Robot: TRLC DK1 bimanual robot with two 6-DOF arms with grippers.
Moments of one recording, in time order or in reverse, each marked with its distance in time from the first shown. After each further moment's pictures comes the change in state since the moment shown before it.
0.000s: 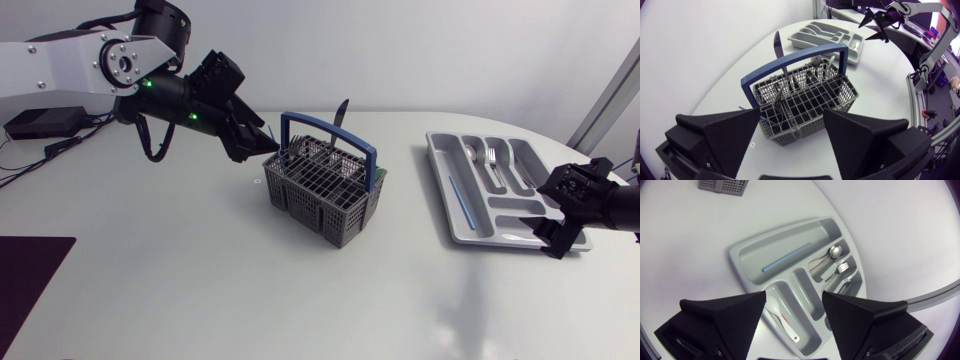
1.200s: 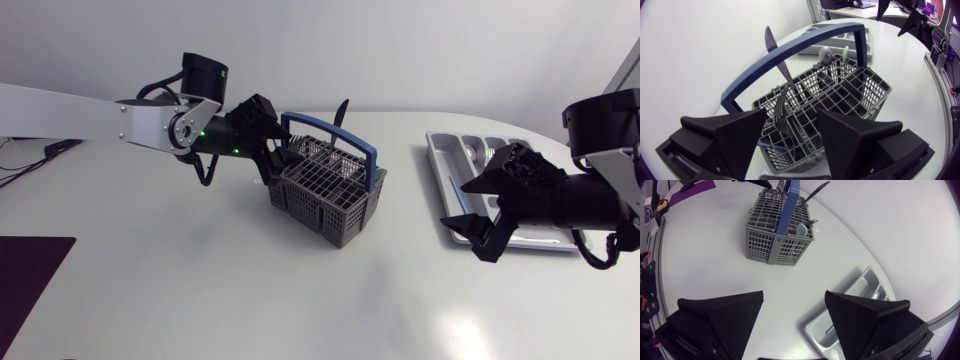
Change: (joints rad) left arm -0.065 0.166 -0.135 0.489 -0.025 0.068; right arm 0.488 -0.218 0.000 -0.181 -0.001 0.497
